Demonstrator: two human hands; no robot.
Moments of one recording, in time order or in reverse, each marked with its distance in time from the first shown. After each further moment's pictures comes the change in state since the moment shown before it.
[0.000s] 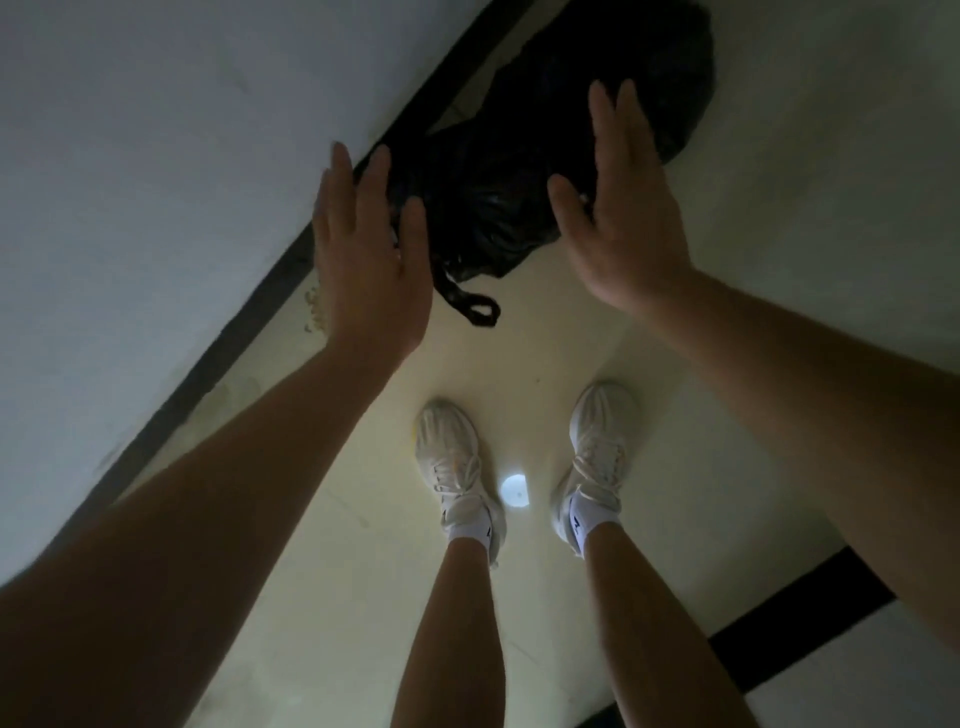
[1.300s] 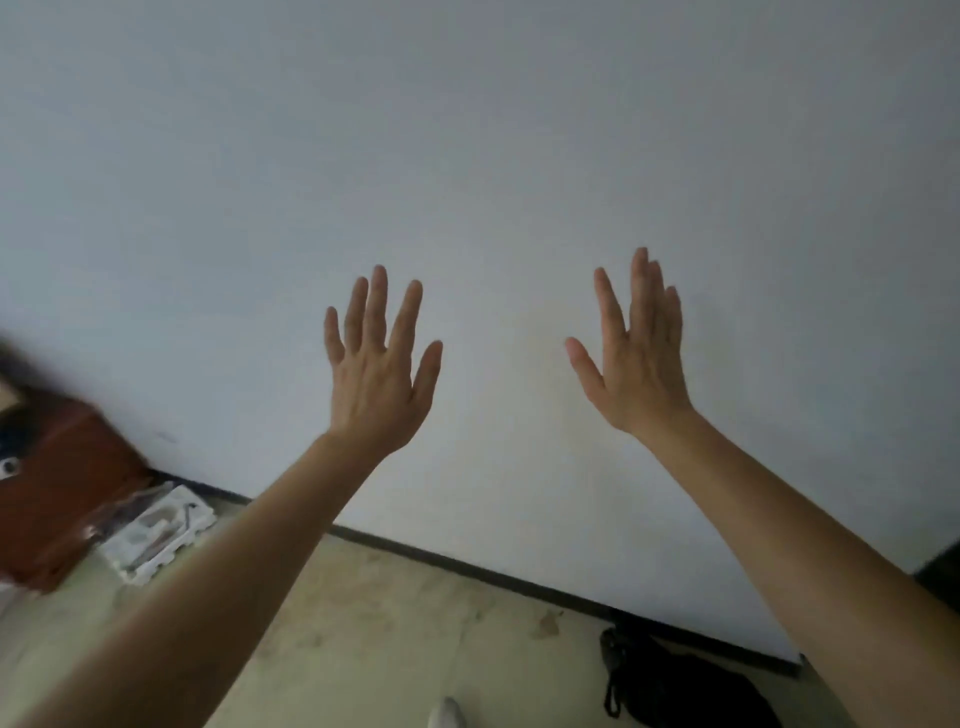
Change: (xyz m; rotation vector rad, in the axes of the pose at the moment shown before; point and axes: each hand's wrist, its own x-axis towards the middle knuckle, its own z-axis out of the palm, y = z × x) left_hand -0.482 0.306 -0.670 0.644 1.098 -0.371; right_hand -0.302 -0.601 -0.509 -0.099 0.418 -1.441
